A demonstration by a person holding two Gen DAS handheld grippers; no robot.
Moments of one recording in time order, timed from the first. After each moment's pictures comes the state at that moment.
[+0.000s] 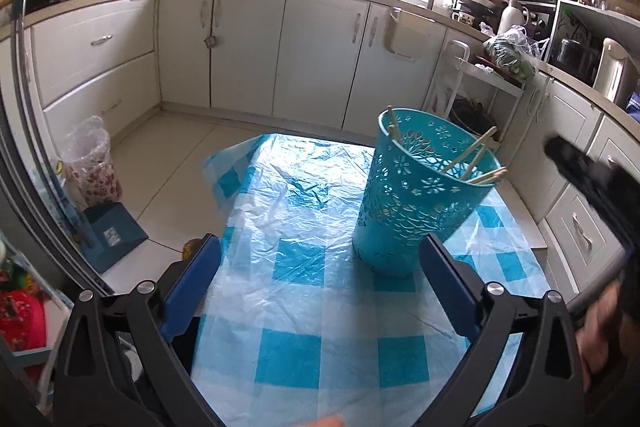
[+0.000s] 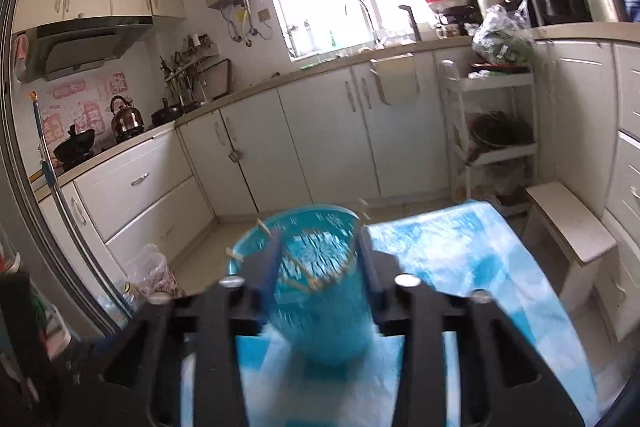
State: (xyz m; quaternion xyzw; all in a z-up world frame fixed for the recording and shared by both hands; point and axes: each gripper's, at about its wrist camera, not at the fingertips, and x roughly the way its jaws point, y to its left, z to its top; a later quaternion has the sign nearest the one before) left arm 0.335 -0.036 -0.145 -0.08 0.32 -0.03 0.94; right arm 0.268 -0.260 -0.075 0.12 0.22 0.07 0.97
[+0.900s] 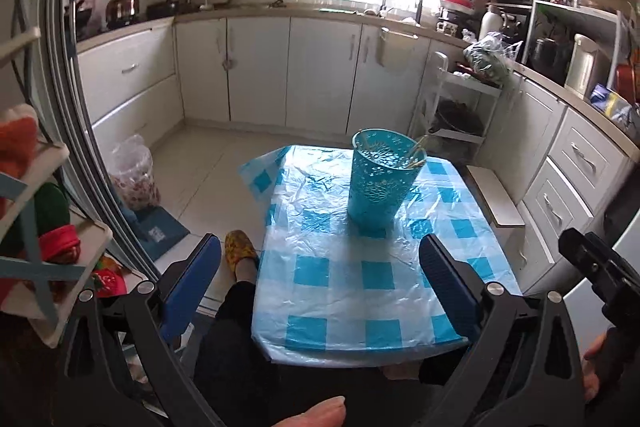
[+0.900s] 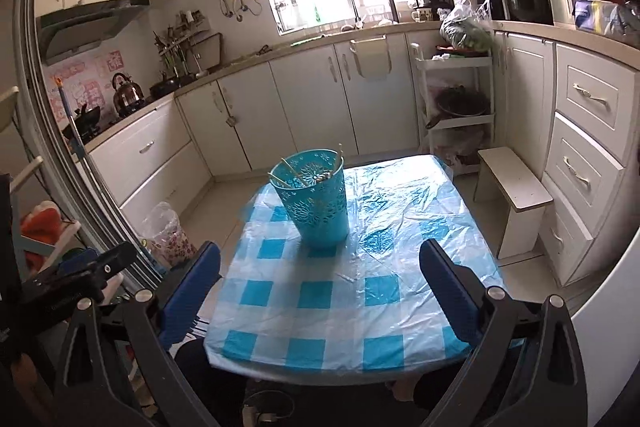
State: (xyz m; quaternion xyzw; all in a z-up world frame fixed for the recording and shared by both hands) left arm 0.146 -0.019 -0.017 -0.05 0.31 -0.02 0.95; right arm 0.103 -0.259 -0.007 0.11 0.28 0.05 0.95
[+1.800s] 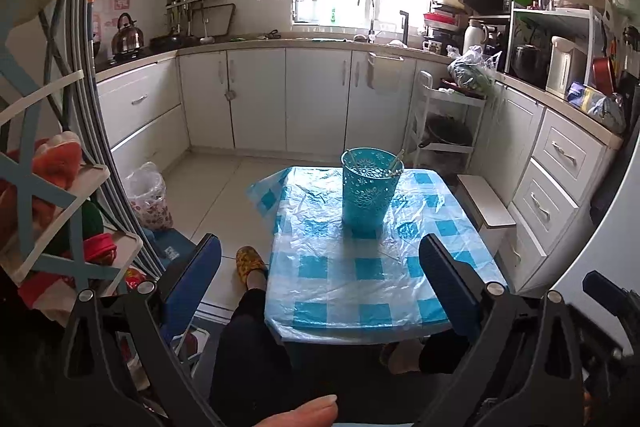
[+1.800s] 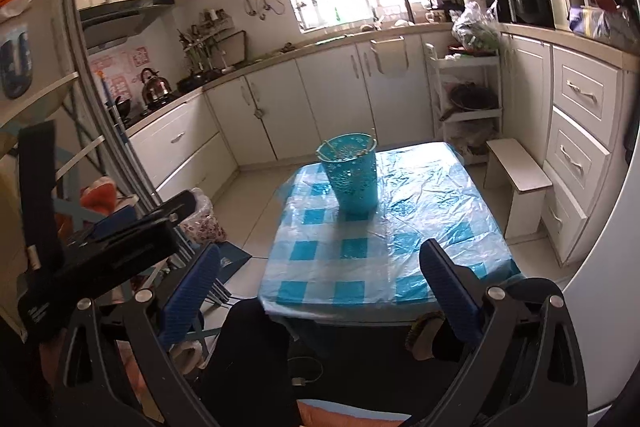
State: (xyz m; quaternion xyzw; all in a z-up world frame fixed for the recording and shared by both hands) left arm 0.058 -0.028 0.031 -0.03 0.27 -0.02 0.96; right arm -0.004 -0.216 0.022 0.10 0.28 0.08 0.95
